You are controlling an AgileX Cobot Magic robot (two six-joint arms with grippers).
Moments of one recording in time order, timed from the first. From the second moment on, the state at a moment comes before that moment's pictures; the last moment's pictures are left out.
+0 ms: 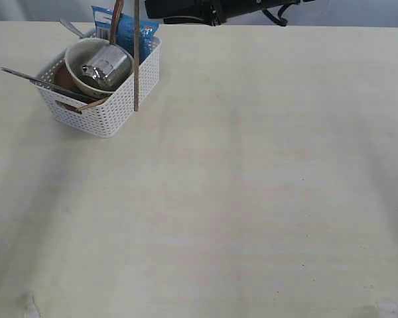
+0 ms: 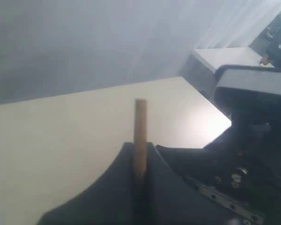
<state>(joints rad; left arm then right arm) -0.09 1.76 -1.26 -1.72 0.69 1.46 0.29 2.15 -1.65 1.41 1.22 -1.27</state>
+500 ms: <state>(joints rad) -0.09 1.76 -1.25 -1.73 0.75 1.48 0.39 2.15 -1.65 1.42 1.22 -1.32</state>
